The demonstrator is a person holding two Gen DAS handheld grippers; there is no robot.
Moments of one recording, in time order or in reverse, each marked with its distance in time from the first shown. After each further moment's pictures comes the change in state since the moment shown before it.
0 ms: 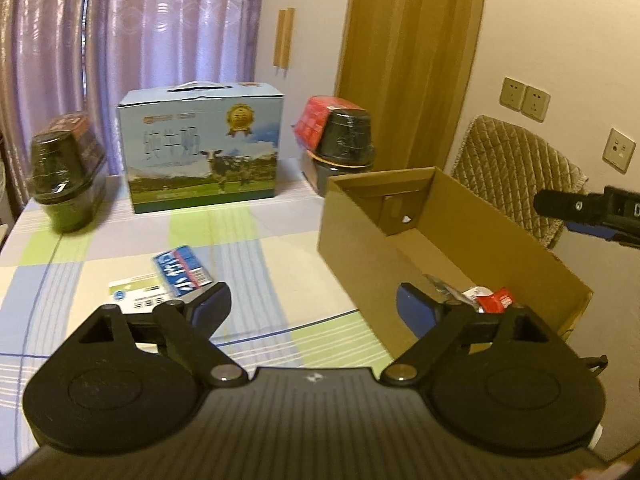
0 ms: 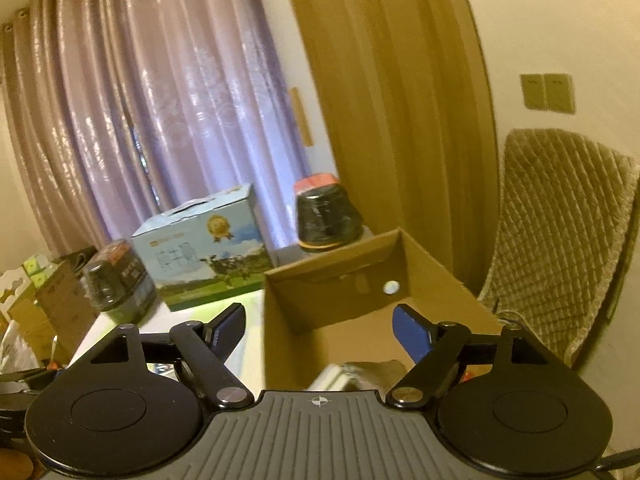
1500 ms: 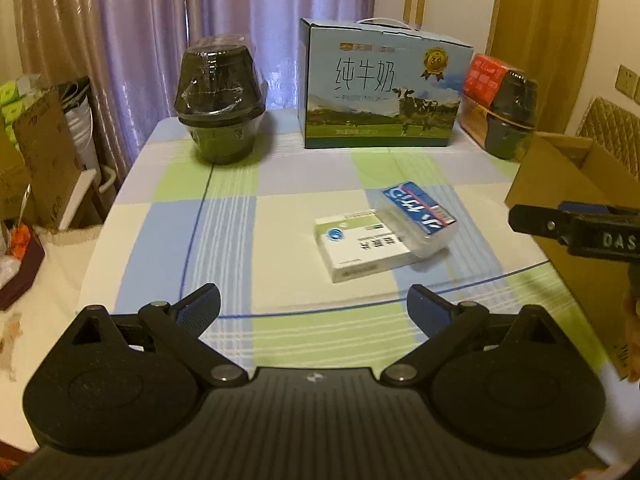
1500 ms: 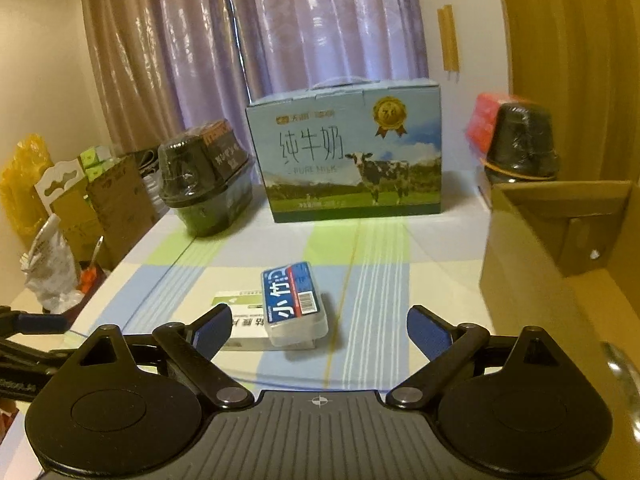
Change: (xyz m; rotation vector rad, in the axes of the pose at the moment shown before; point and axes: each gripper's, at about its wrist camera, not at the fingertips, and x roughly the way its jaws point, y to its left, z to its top) left arm 0.005 0.187 -0.035 -0.062 0.128 0.236; right arm 0.177 0.157 -0.084 -0.191 0.211 0.193
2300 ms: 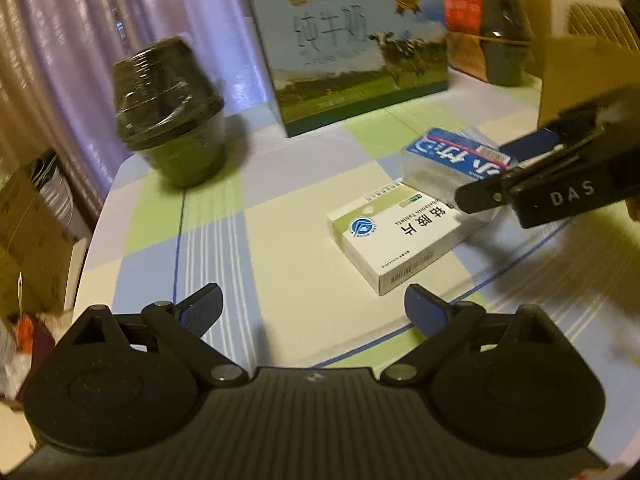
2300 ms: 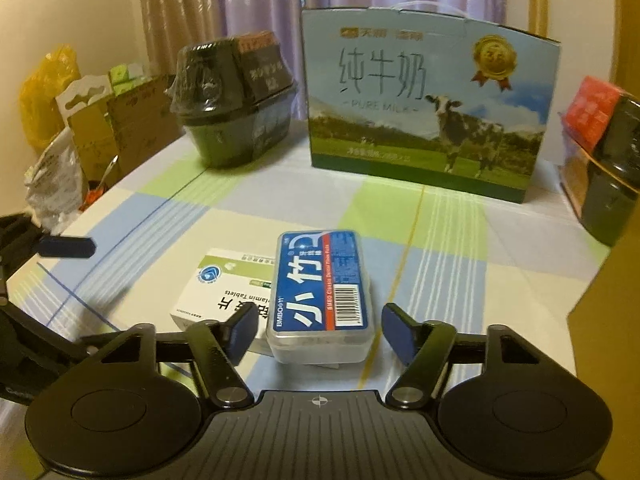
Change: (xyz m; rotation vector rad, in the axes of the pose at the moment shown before) left arm 0.097 -0.001 -0.007 0.301 -0.014 0.022; right arm 0.110 0.015 -0.006 -0.226 0.142 0.057
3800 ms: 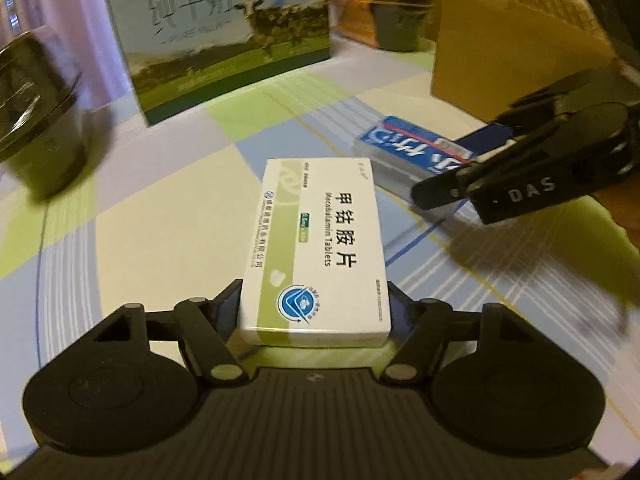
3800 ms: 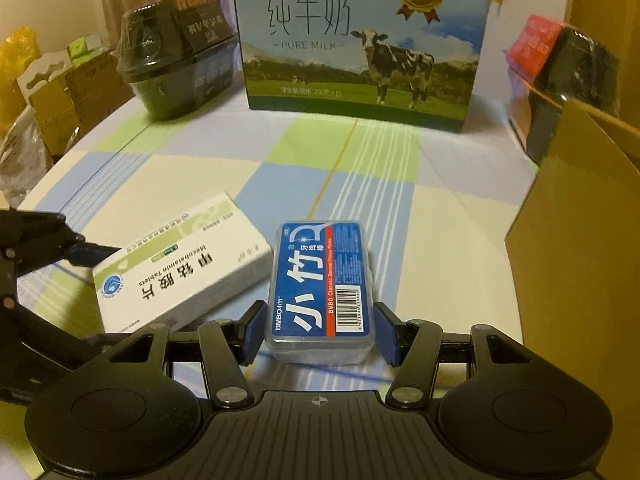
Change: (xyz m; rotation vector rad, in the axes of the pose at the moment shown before) left arm 0.027 -0.070 0.006 0.061 0.090 -0.277; right arm -0.024 -0.039 -0.031 0.092 0.149 -0.088
